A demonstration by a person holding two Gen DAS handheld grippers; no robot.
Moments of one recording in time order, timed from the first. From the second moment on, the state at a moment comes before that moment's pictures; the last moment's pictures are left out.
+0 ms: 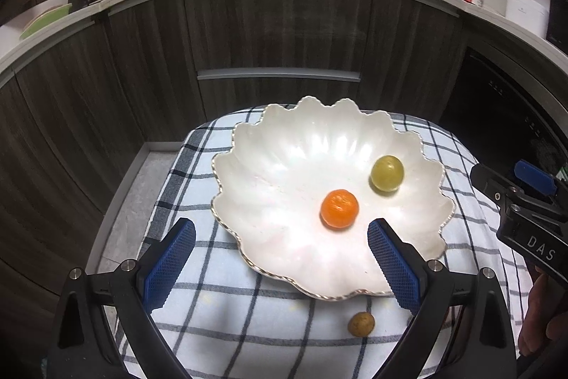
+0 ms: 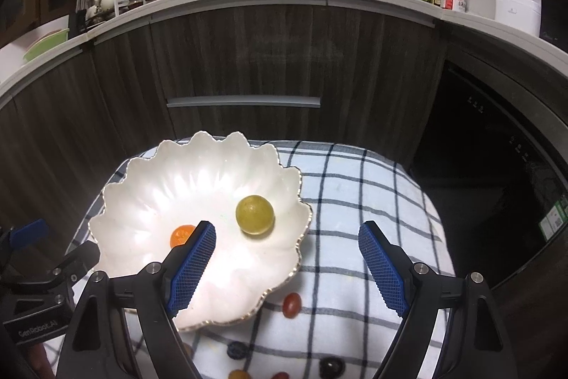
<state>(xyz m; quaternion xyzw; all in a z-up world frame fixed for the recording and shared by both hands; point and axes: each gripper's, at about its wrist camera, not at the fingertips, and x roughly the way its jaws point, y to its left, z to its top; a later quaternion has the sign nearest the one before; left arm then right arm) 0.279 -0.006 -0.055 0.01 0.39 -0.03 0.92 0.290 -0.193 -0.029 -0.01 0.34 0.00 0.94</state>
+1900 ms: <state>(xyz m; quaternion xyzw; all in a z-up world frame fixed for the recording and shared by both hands) 0.153 -0.028 -0.109 0.03 0.39 0.01 0.92 0.184 -0.229 -0.094 -0.02 0.38 -0.03 0.93</state>
